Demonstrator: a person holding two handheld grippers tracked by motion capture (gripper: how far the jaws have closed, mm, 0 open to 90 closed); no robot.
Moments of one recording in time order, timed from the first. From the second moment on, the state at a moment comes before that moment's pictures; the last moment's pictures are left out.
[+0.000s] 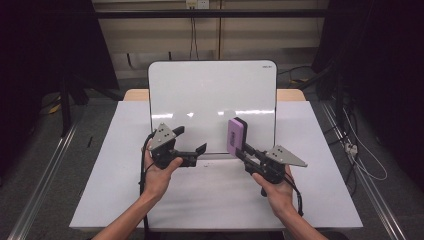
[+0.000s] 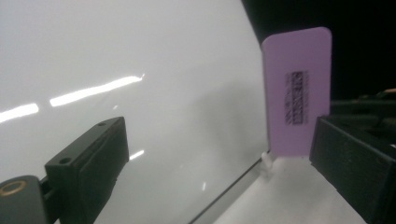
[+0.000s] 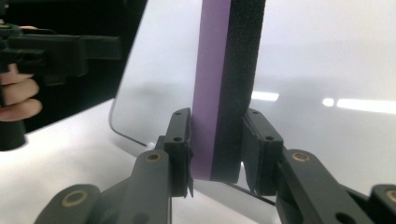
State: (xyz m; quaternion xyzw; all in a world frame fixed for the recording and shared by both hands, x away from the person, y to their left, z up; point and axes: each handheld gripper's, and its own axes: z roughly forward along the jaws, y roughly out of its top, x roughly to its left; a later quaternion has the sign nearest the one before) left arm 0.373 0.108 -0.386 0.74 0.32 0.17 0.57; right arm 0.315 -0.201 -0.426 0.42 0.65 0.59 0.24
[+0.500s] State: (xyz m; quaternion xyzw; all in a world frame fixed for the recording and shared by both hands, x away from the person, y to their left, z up) left arm 0.358 0.140 -0.404 0.77 0.32 0.19 0.52; right arm 0.309 -0.230 -0.421 0.41 0.69 0.50 0.32
